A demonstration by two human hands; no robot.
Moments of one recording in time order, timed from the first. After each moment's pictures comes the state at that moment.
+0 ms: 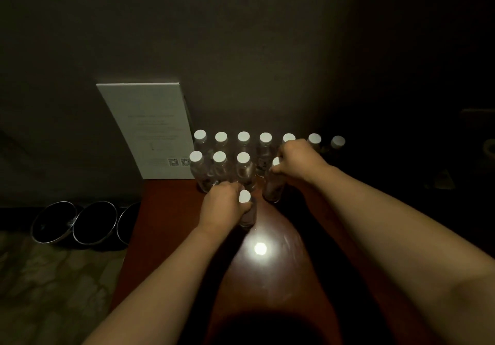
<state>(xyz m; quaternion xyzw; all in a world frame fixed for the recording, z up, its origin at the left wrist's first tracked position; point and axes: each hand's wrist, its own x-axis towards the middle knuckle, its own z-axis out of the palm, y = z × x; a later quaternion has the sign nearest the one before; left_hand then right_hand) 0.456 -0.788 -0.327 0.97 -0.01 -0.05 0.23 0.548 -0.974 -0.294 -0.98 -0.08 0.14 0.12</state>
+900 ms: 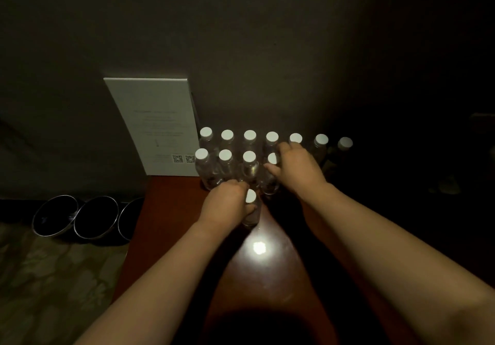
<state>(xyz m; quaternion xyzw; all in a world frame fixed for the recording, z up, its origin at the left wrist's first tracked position) 0.459 -0.779 -0.323 0.98 -0.09 -0.08 0.14 0.524 -0.955 -0.313 -0.99 -0.07 0.04 0.13</state>
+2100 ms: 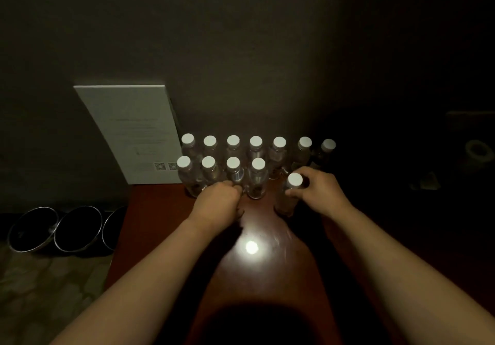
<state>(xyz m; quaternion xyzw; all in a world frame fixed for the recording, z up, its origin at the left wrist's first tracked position) 0.482 -0.787 -0.320 0.97 -0.20 -0.13 0.04 0.488 -1.030 -0.324 -0.92 0.07 0.12 0.36</state>
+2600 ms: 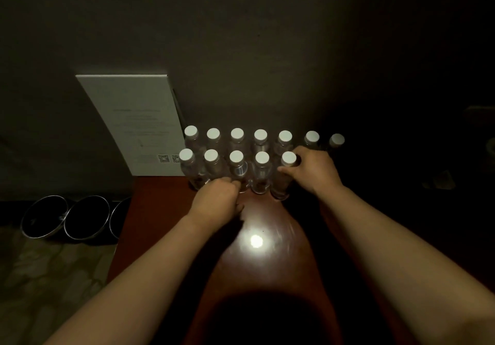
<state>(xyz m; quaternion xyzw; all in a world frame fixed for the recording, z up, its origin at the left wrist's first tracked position) 0.480 -0.786 -0.327 0.98 -0.16 -0.14 0.04 0.528 -1.013 -0.329 -0.97 0.04 0.07 0.25</state>
